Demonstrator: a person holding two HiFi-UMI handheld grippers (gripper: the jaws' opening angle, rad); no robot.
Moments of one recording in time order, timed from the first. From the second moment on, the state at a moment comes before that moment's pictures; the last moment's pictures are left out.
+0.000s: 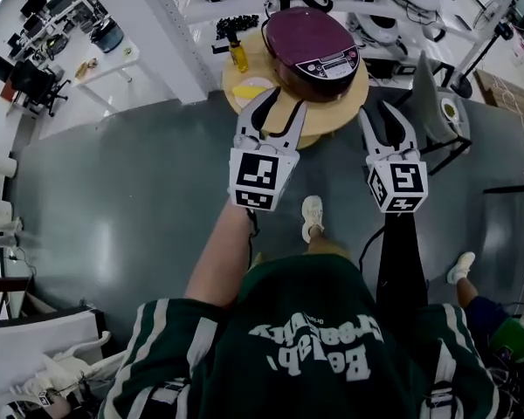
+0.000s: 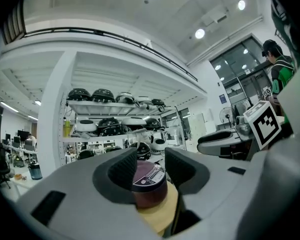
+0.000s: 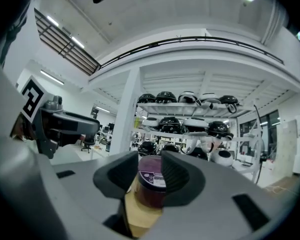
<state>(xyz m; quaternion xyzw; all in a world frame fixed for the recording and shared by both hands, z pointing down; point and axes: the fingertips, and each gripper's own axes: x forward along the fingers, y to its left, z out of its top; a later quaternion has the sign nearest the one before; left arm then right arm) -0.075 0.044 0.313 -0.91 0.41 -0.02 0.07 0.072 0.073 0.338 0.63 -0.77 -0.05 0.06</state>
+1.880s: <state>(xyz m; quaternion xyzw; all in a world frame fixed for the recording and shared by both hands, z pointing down) 0.013 -0.245 0.383 -0.89 0.45 -0.05 0.01 0.102 -0.212 0.494 0.44 -0.86 0.11 0.24</state>
